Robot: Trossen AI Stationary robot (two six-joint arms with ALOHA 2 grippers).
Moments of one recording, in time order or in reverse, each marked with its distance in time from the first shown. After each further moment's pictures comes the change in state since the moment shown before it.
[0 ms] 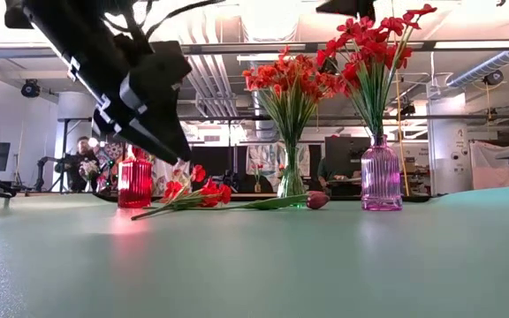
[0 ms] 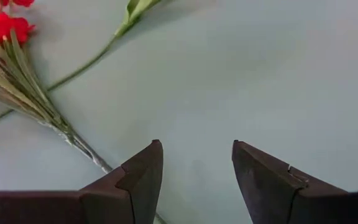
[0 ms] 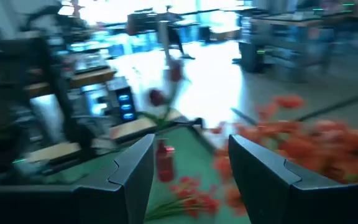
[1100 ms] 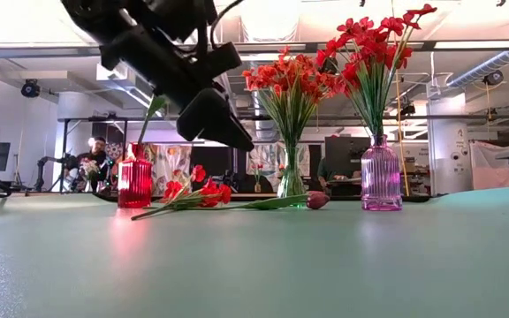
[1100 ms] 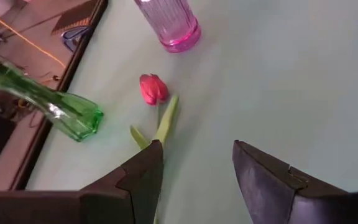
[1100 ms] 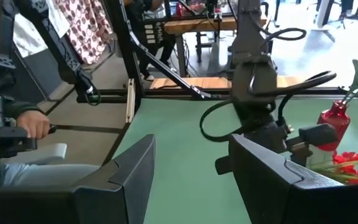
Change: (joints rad) left arm 0.293 0.067 0.006 0.473 0.210 1.104; right arm 0.444 -0.020 0.000 -0.166 -0.178 0.002
